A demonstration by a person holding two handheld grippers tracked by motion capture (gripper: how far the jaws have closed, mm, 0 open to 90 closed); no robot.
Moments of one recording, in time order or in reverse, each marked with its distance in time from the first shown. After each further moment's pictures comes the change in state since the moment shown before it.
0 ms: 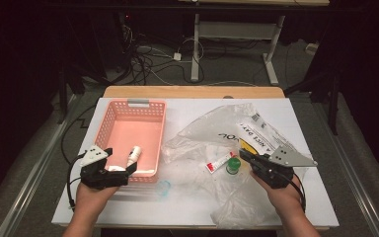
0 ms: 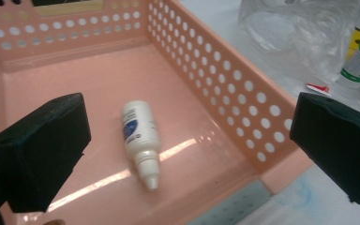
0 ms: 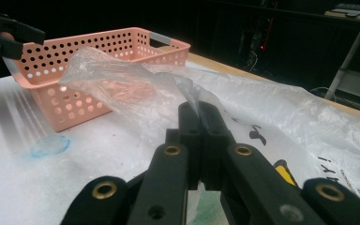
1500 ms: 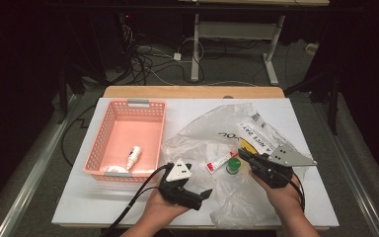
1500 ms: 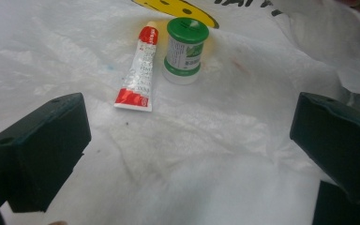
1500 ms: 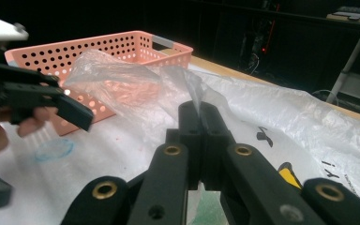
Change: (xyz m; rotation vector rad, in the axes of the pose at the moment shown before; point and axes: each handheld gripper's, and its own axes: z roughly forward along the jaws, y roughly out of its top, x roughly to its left) left arm -0.157 0.006 0.091 0.092 -0.374 0.232; right arm 0.002 0.003 0.001 -0.007 0.007 -0.003
